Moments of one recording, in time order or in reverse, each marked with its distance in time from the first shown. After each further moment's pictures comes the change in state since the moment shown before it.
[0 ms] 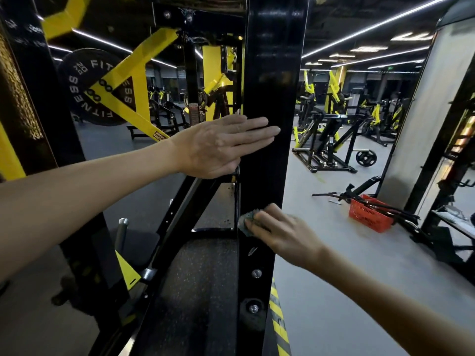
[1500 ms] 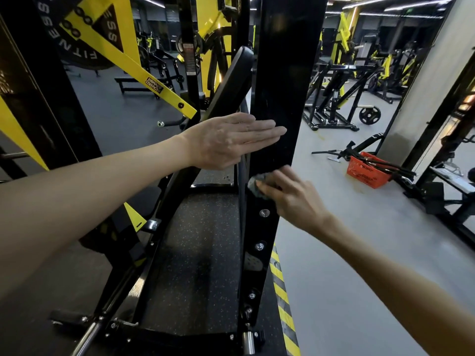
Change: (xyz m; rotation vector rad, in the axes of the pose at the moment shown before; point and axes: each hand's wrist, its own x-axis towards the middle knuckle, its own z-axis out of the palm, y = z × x) left_hand -0.042 0.093 0.059 0.103 -0.082 0.054; right_hand -0.033 -0.047 0.032 0.150 -0.049 0.226
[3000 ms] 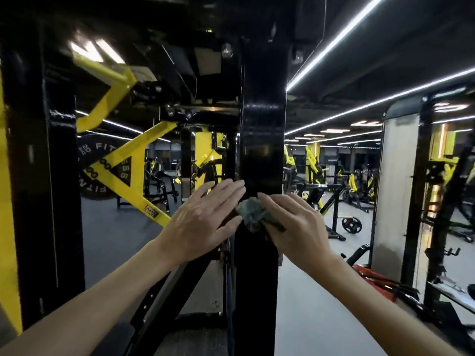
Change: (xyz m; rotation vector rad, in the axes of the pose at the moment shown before) left_hand 0.032 -0.101 -0.088 -0.285 0.371 -0.573; right_hand 0.152 0.080 -0.133 -0.141 0.501 0.086
